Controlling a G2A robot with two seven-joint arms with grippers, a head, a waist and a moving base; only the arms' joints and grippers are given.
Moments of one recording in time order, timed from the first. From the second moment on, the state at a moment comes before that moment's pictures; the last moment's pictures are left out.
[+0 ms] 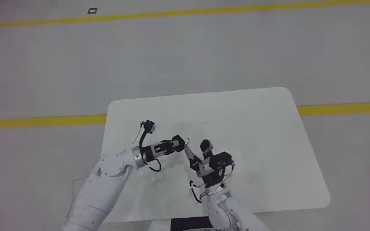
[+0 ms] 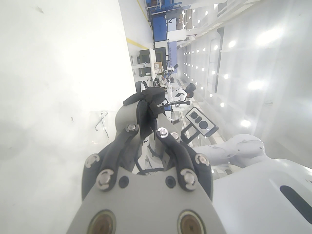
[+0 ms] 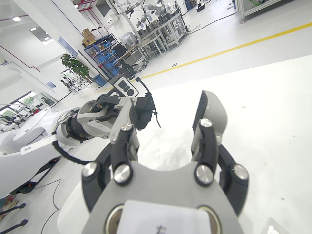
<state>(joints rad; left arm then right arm) 1.44 -1.15 -1.23 -1.49 -0.27 -0.34 -0.91 -1.78 -1.37 0.90 -1.70 -1.09 0.09 -0.46</state>
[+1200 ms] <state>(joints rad) 1.44 -1.16 -1.31 -1.41 -0.70 -0.34 -1.29 -1.87 -1.33 1.04 -1.79 -0.34 -0.30 0.00</state>
